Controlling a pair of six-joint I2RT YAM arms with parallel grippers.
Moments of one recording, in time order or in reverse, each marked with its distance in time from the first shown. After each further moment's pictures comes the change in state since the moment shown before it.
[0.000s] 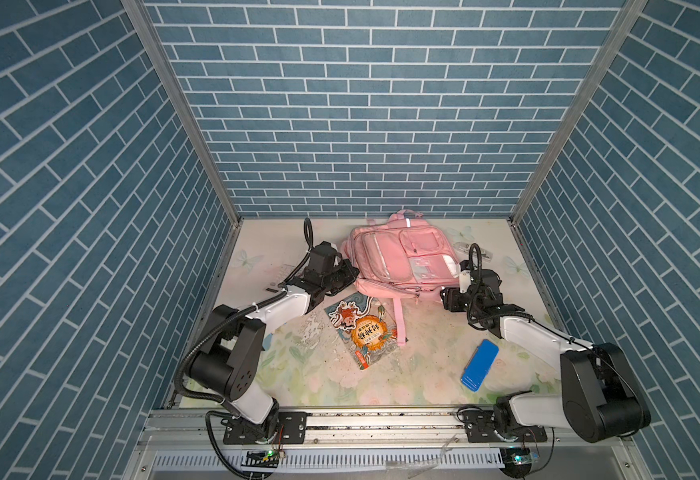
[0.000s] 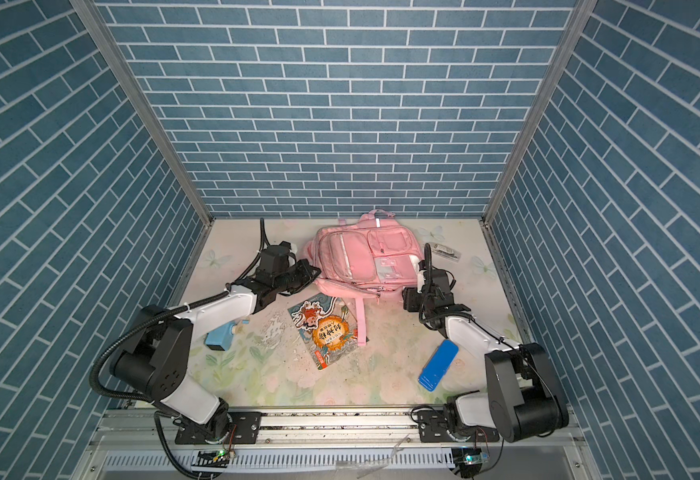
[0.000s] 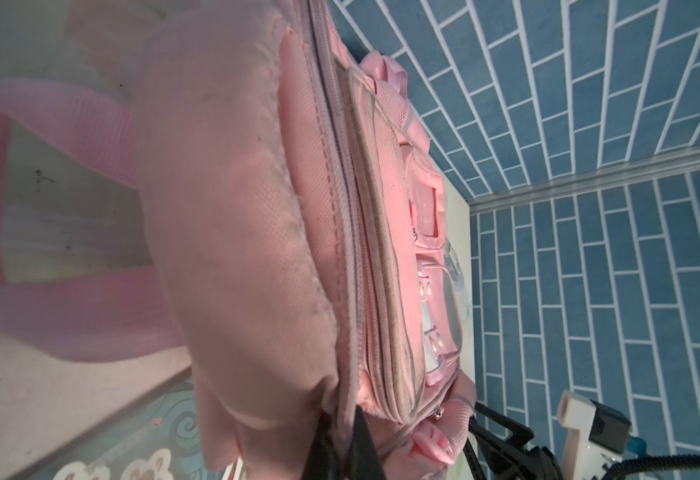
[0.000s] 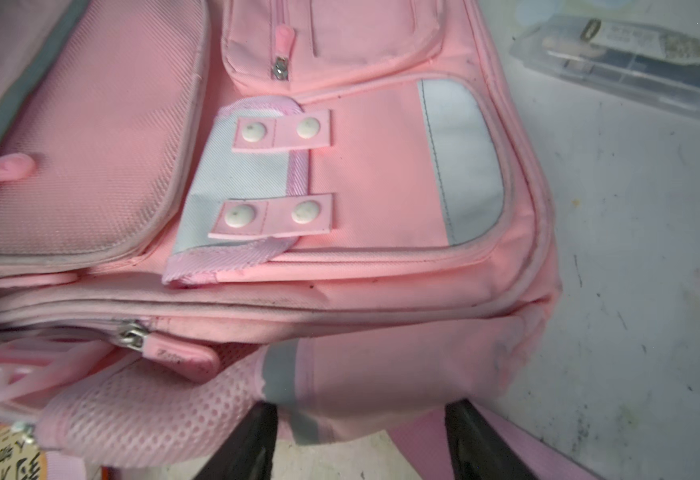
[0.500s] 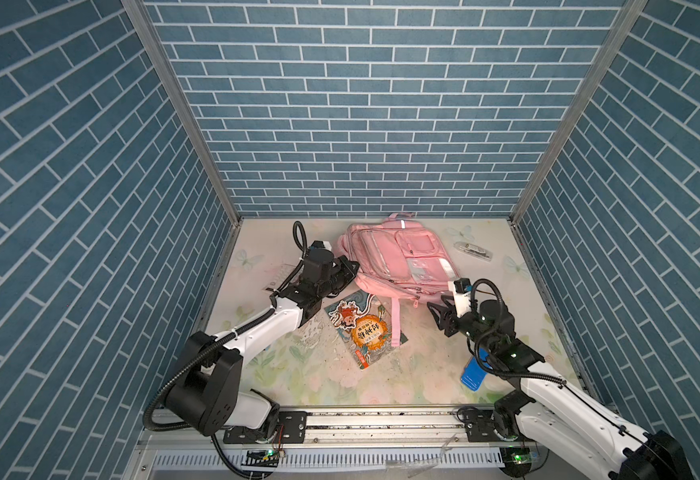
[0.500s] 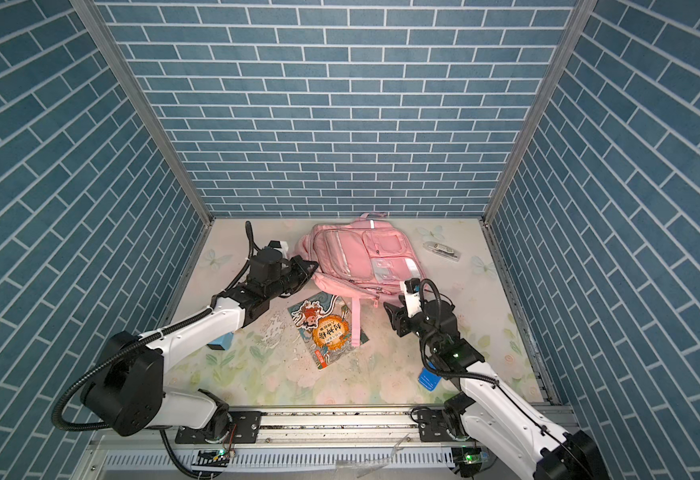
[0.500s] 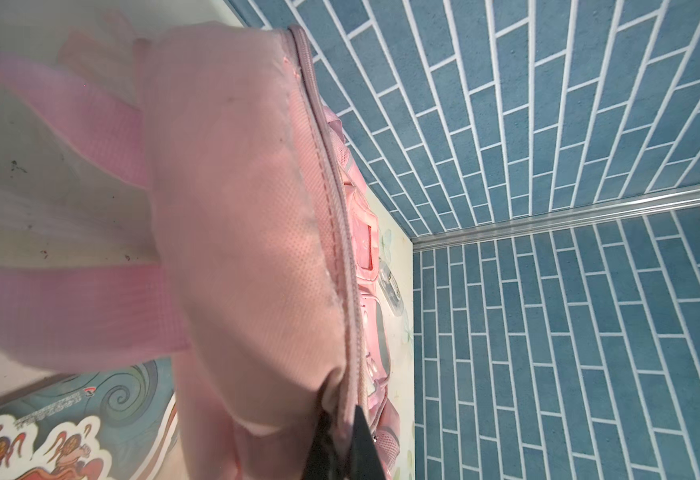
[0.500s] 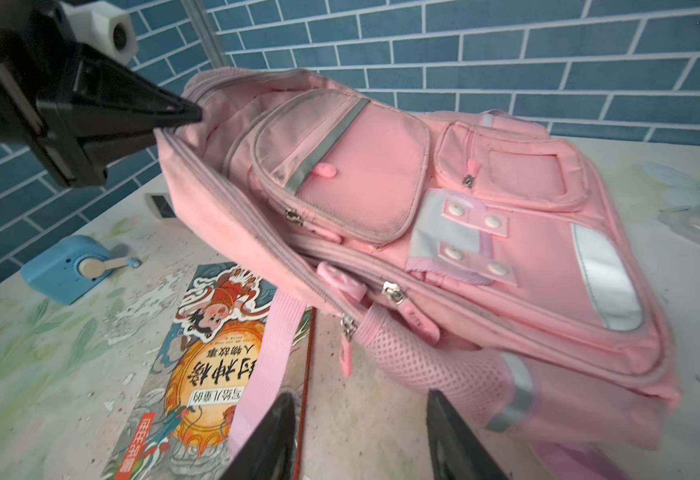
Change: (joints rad) left arm -0.063 -0.153 -0.059 0.041 -0.102 -0.140; right arm 0.287 -0.472 -0.336 0.216 -0.031 -0.031
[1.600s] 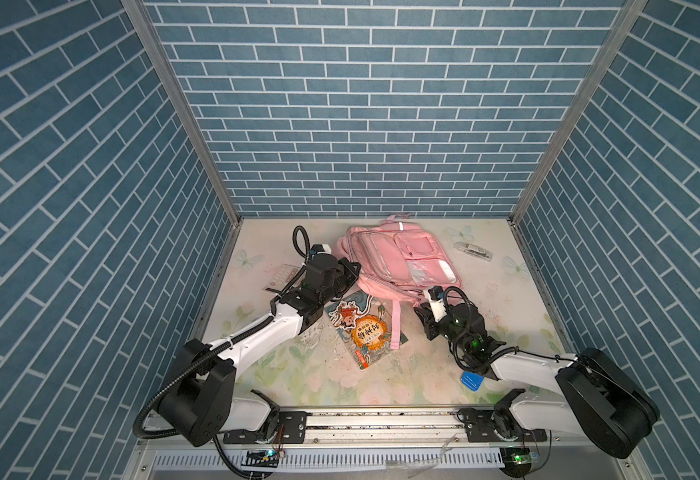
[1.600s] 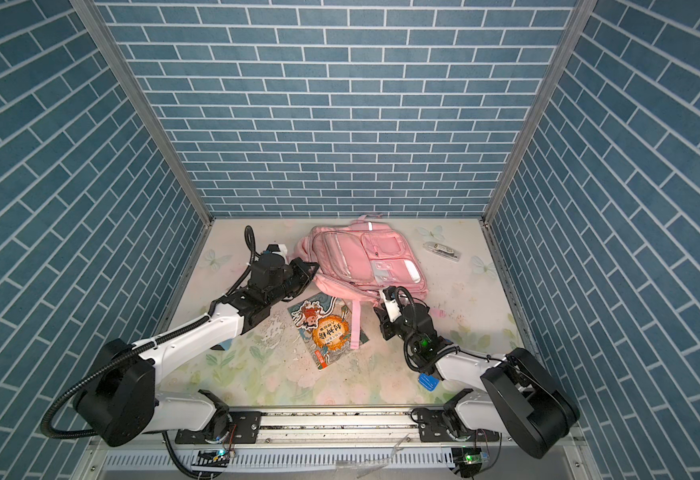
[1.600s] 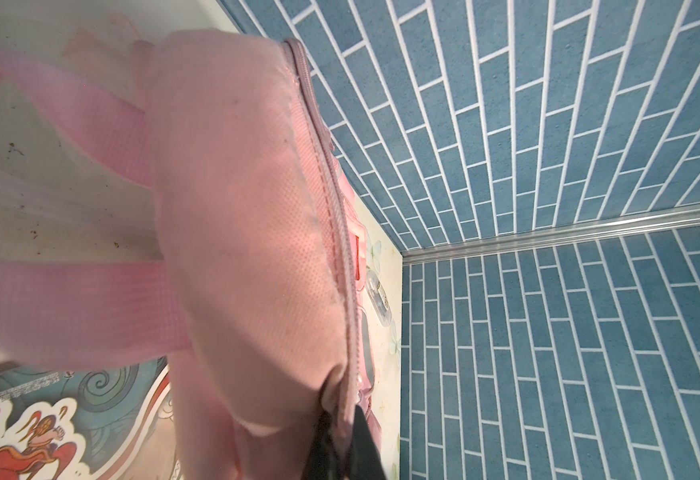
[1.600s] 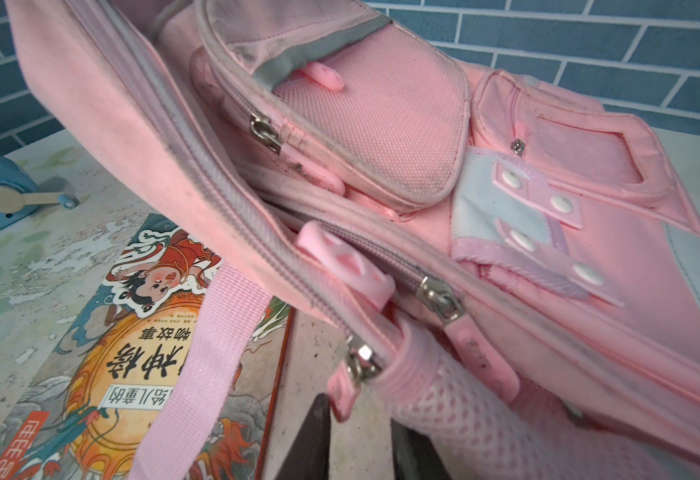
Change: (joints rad) left arm -0.062 -0.038 -0.010 0.006 -0.100 -0.063; right arm 0.052 0.477 0.006 0.422 0.058 -0.111
